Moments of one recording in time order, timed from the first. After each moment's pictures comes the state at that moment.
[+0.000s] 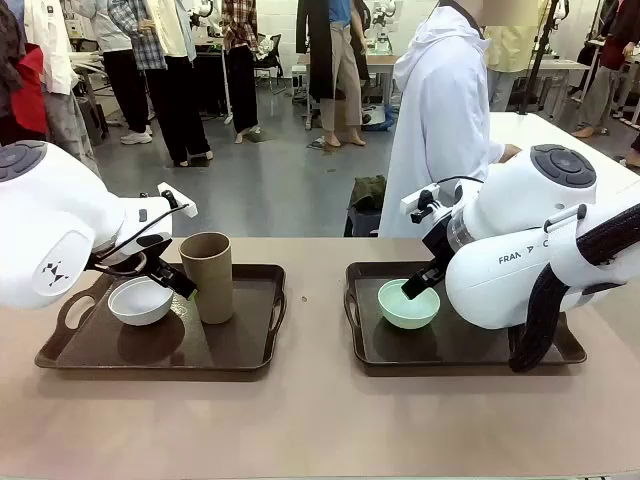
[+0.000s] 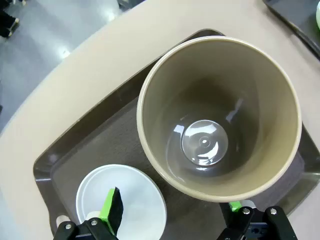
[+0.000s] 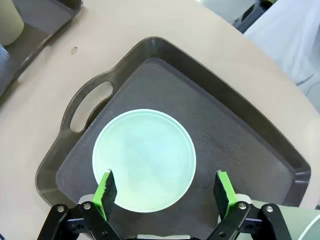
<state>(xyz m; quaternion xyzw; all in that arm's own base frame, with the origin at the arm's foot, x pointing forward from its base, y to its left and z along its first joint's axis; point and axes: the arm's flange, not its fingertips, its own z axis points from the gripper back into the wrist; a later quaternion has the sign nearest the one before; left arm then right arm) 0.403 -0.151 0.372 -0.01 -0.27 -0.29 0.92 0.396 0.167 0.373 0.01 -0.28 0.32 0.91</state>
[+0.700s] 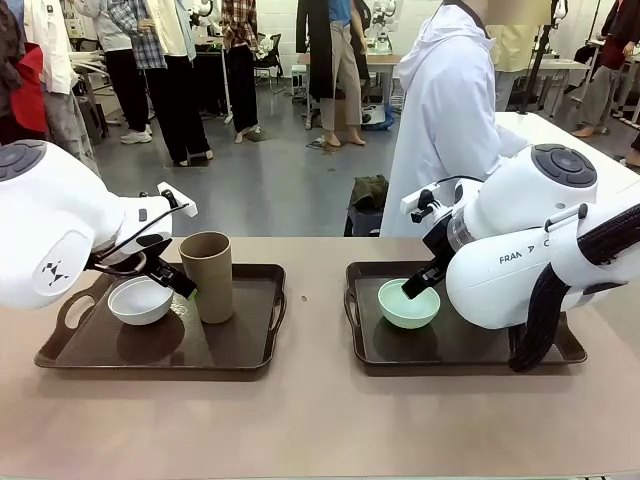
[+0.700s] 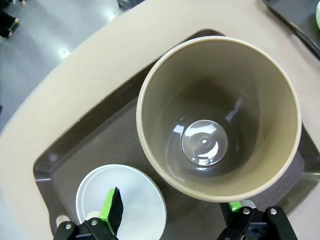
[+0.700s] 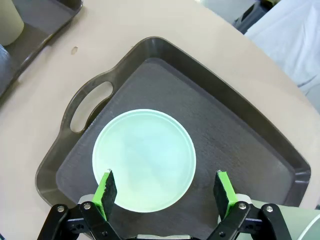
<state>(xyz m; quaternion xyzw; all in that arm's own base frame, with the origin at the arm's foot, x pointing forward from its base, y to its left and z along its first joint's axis) 0.403 -0.151 0.372 -0.01 -0.27 -0.29 0.92 0.396 0.167 0.373 0.01 -0.28 0.32 0.91</state>
